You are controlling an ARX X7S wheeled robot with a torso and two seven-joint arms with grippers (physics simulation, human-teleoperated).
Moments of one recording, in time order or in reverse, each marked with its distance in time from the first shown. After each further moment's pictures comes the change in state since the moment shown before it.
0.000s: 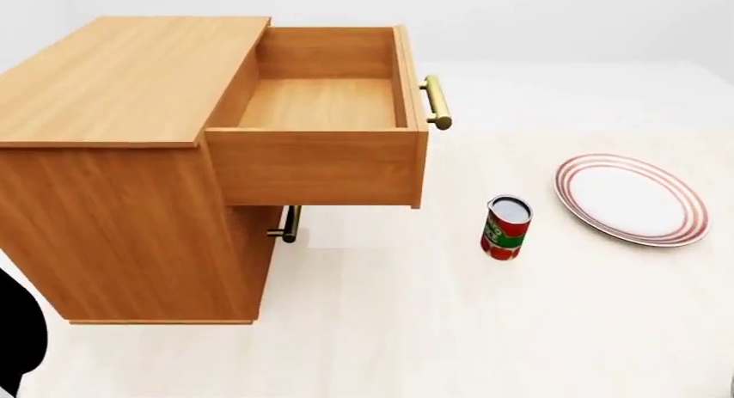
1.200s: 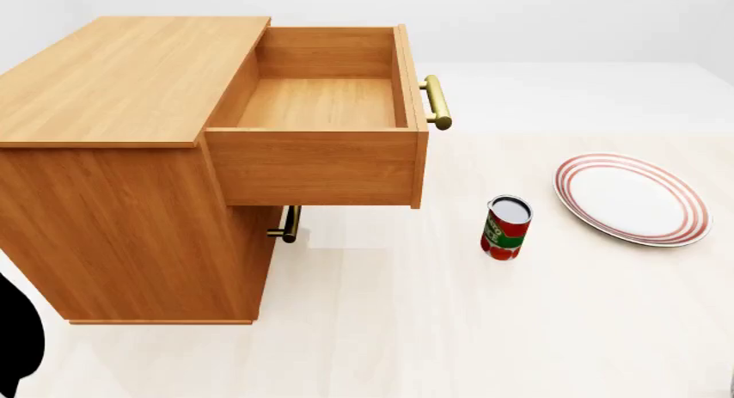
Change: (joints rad) left arm 0.014 -0.011 0.012 -0.020 -0.022 0.059 -0.008; right arm 0.655 0.694 -1.291 -0.100 0.079 0.190 -0.519
